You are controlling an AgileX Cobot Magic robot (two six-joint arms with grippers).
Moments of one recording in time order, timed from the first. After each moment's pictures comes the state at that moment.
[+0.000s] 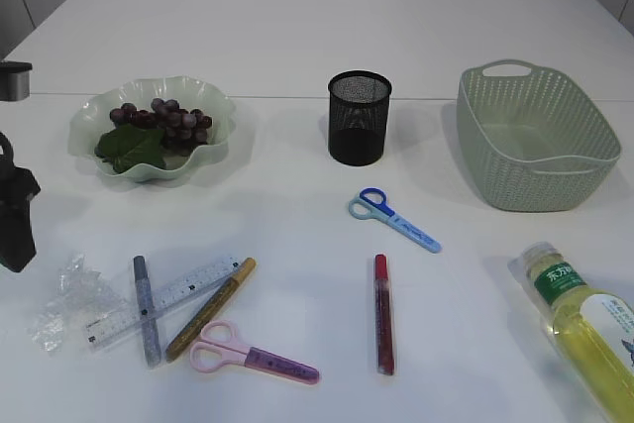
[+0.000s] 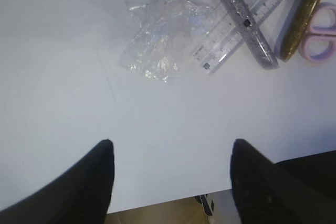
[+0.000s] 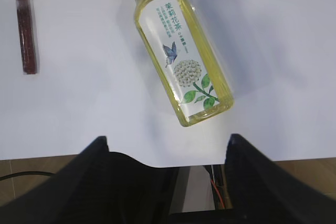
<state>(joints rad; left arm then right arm) -0.21 1.55 -1.12 -0.05 1.19 -0.01 -0.07 0.83 -0.78 0.13 1.25 0.10</state>
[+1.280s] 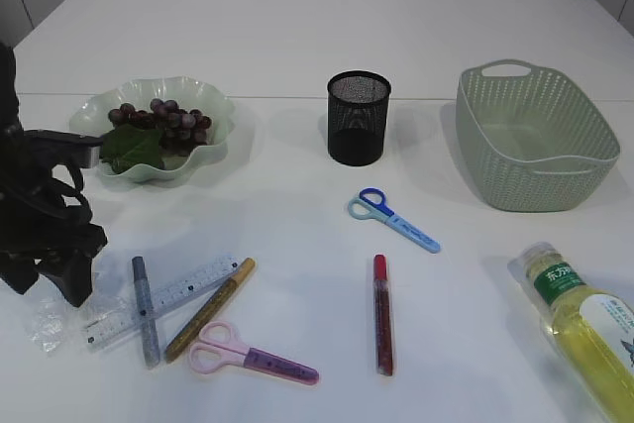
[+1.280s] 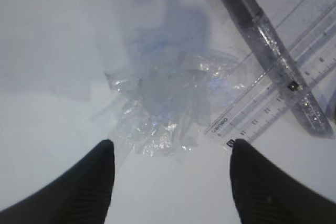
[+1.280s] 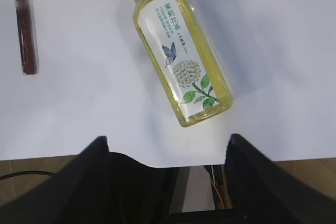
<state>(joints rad) -0.21 1.84 -1.11 -0.04 0.97 0.03 -0.07 0.83 -0.78 0.13 1.25 0.10</state>
